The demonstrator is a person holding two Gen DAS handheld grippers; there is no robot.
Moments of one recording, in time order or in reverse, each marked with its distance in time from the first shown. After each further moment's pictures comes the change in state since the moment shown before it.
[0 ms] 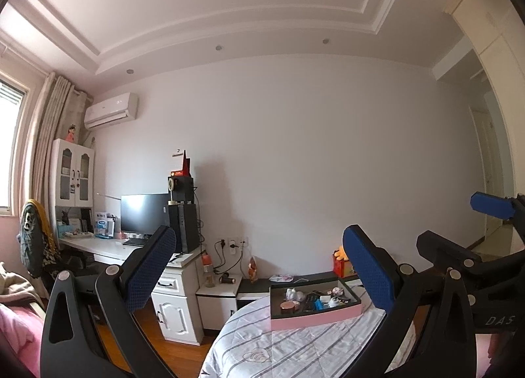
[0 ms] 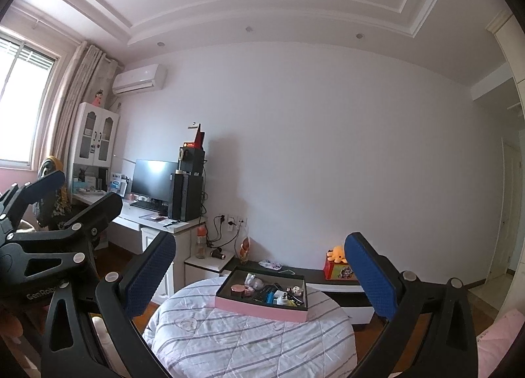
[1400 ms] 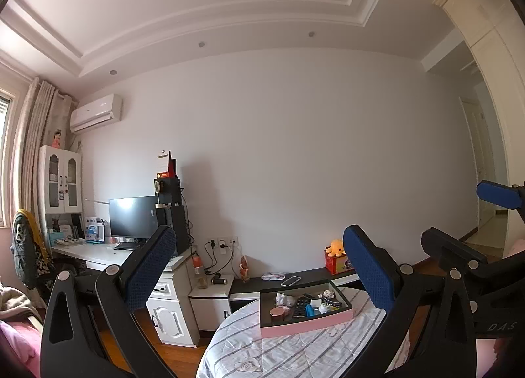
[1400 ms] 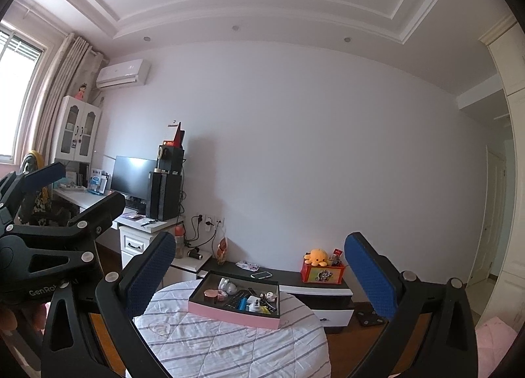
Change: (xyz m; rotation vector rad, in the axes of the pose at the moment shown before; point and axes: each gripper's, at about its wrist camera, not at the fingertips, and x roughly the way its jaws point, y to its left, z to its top) left arm 0.028 -0.022 0.032 0.033 0.027 -0.055; right arm -0.002 -0.022 0.032 -0.029 0.009 -0.083
